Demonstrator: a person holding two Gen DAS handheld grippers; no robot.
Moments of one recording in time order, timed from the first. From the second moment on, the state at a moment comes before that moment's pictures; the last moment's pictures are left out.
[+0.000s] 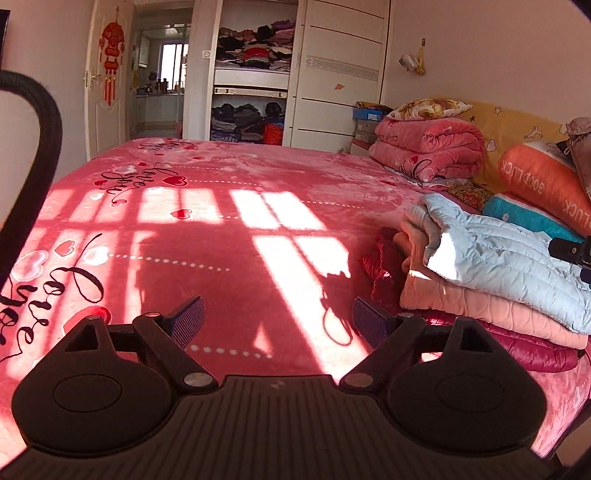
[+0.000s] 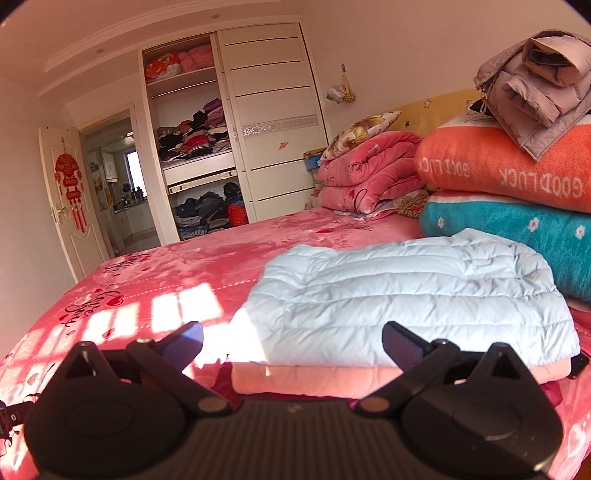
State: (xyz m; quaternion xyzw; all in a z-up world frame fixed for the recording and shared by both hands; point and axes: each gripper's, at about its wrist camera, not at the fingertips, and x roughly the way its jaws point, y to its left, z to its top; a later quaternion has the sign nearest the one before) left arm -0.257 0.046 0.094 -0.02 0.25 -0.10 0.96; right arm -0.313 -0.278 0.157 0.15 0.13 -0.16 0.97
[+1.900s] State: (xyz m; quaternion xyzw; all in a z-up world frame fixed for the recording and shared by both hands) left arm -0.315 0.132 0.169 -0.06 0.16 -0.07 0.98; right arm -0.347 -0.092 0.222 0.04 0.12 -0.11 0.99
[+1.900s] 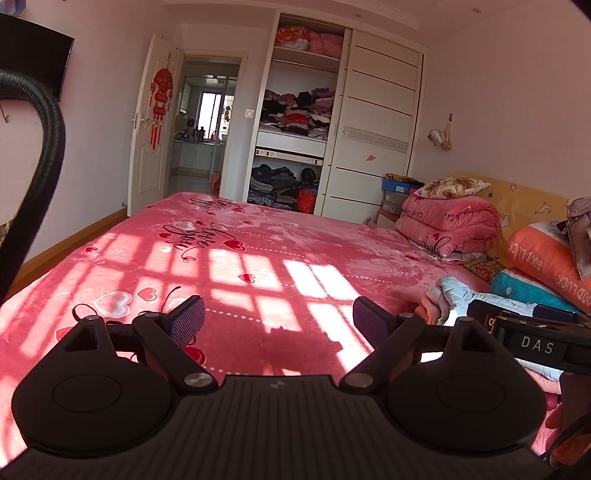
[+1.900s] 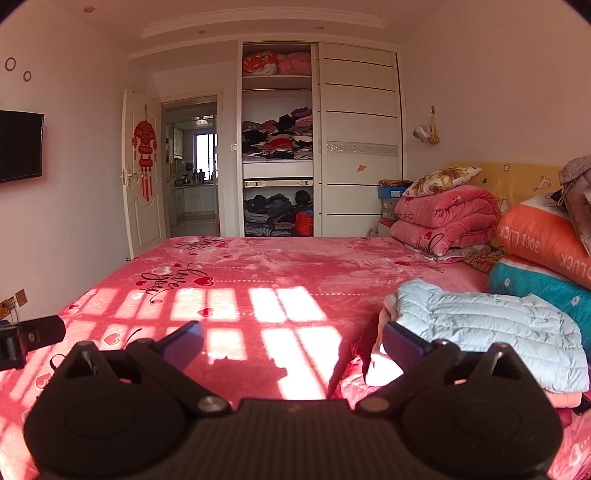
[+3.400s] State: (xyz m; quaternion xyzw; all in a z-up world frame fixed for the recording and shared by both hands) left arm -0.318 0.030 0.163 0.01 0.16 -0.31 0.94; right arm -0.453 -0.223 0.206 0.10 0.06 -0.34 0.93
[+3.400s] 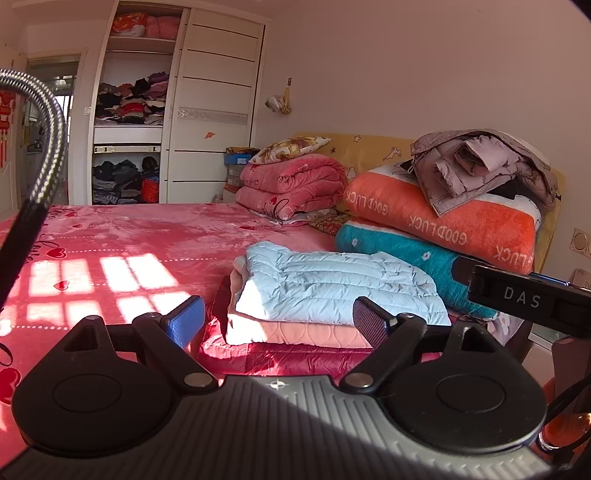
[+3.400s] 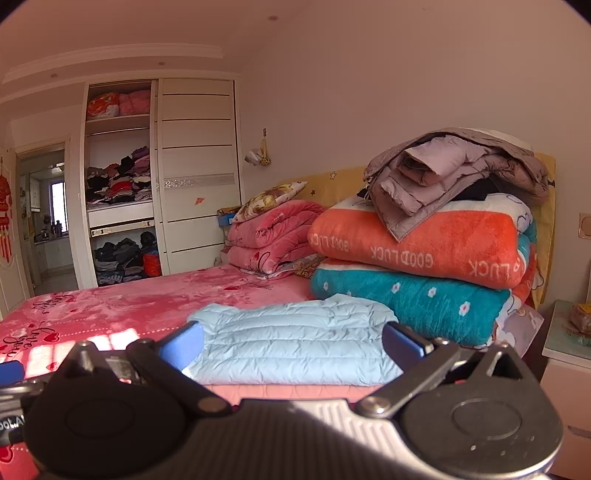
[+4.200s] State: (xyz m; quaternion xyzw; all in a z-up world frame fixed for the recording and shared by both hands) left arm -0.305 0.029 0.156 0.01 0.17 -0.34 0.92; right arm -0.446 -0.242 0.186 0.11 0.07 -0.35 0.93
